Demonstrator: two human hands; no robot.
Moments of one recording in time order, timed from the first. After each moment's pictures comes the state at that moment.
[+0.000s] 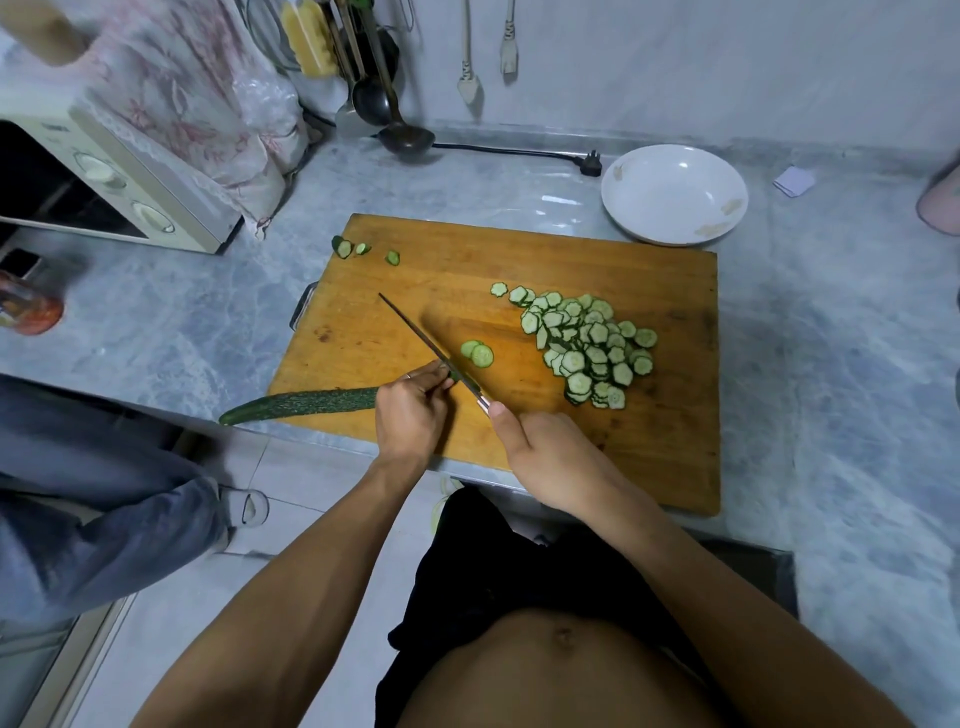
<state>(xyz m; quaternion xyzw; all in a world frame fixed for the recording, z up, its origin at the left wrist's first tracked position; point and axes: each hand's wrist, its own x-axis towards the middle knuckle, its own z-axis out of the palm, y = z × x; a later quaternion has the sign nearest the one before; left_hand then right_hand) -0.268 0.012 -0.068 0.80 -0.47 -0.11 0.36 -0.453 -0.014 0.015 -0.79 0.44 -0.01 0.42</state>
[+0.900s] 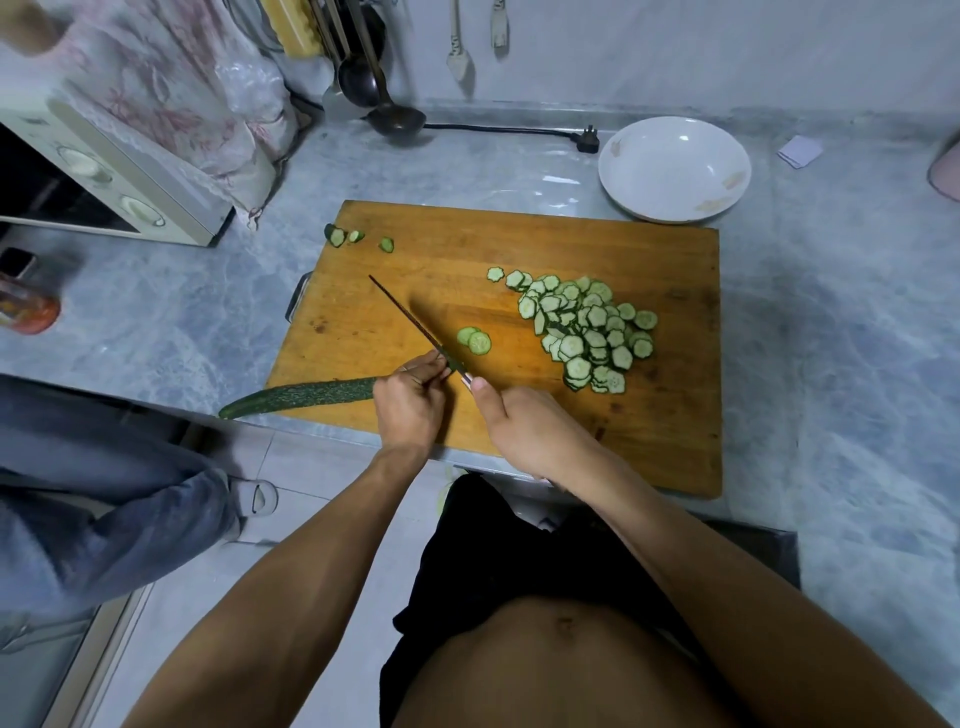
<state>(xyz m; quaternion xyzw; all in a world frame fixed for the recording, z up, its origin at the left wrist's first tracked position) -0.277 0.015 -0.061 0.79 -0.45 -0.12 0.40 -0.433 -0.022 0.011 -0.77 0.45 0.00 0.45</state>
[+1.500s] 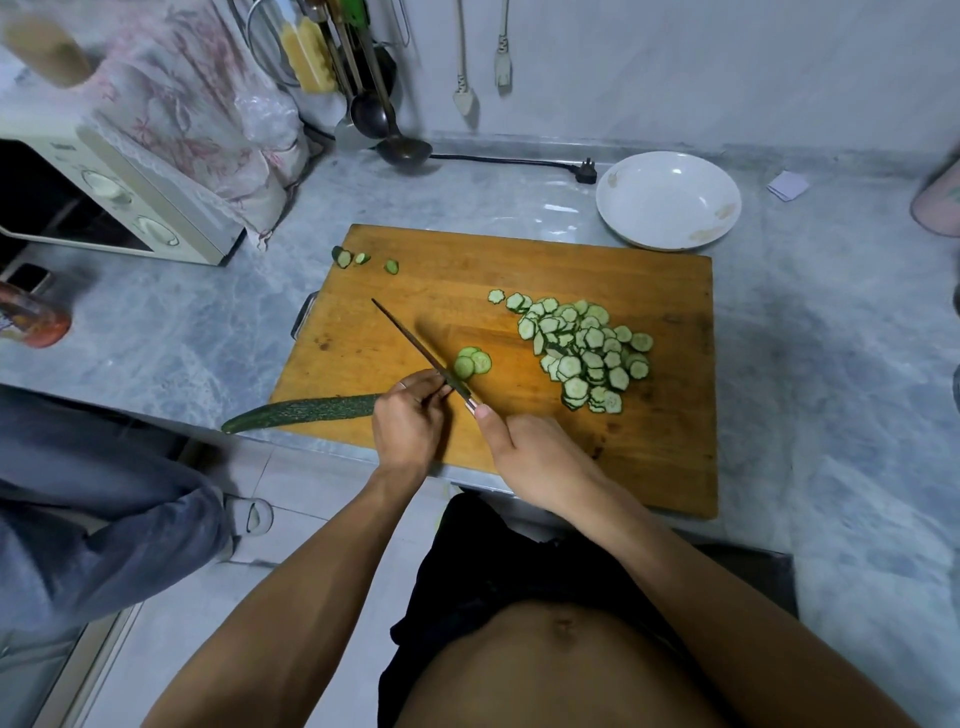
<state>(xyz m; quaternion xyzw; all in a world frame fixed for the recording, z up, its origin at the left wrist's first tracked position) -0.273 0.016 -0.066 0.81 -0.45 -0.09 0.35 -0.445 -0.012 0.015 -0.78 0.45 -0.01 0.44</state>
